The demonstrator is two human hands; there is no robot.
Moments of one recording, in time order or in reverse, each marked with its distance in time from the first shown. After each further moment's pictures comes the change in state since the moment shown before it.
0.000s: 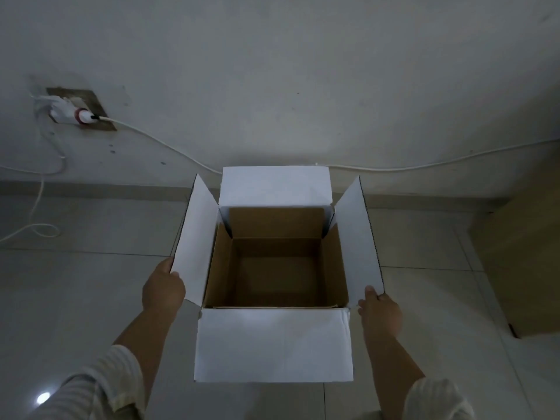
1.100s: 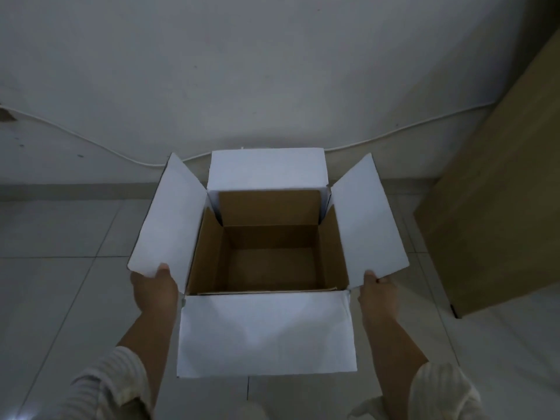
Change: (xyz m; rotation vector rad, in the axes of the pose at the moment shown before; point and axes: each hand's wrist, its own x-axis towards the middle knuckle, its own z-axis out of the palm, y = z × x) left_hand -0.124 0.056 0.212 -0.481 0.249 -0.161; right_hand 0.159 0.111 -0.122 0.257 -0.001 0.060
